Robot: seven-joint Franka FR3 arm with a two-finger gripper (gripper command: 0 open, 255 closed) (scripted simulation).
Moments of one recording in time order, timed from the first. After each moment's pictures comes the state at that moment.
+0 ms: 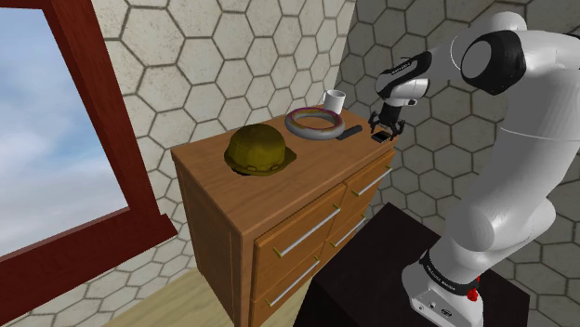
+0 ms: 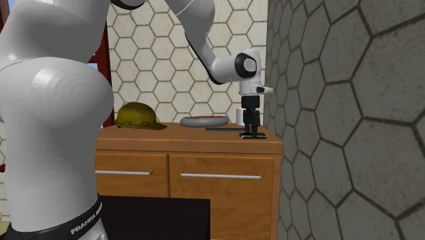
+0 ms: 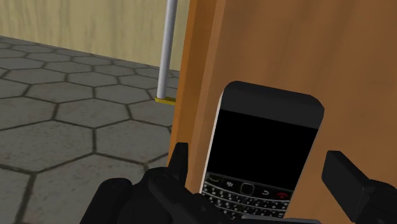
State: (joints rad) arm -0.42 0.29 -0.33 -1.96 0.04 2.22 0.68
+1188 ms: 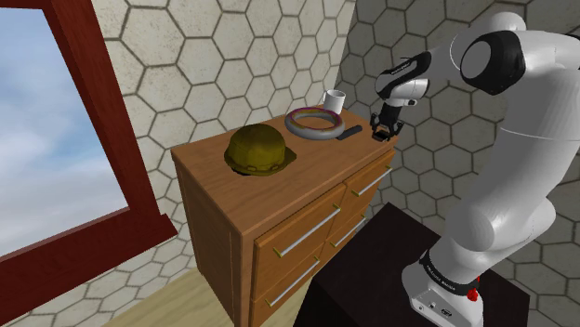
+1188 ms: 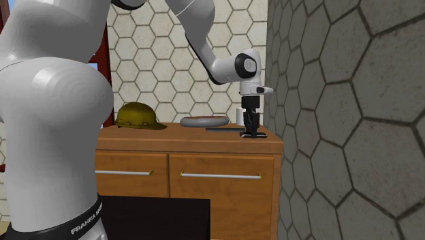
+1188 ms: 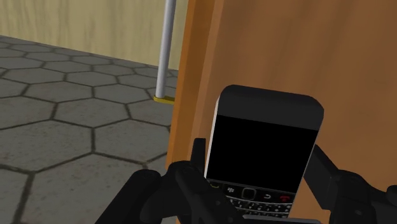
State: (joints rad) arm -0.42 0.29 -0.33 -1.96 0.04 2.22 0.68
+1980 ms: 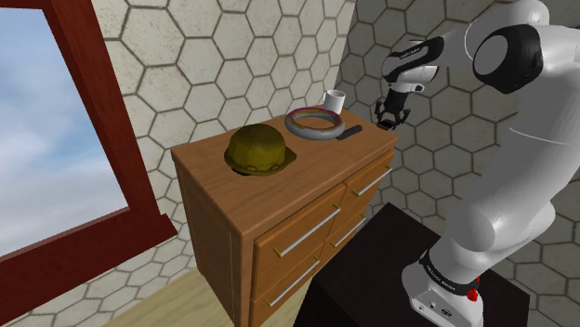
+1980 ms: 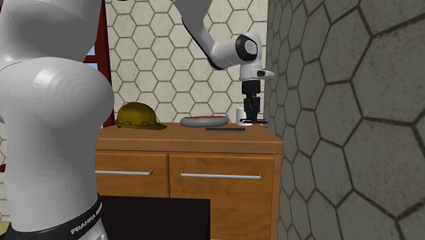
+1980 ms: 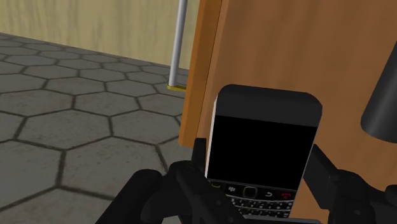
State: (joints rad) arm -0.41 0.22 -0.33 -1.89 0.01 2.08 0.69
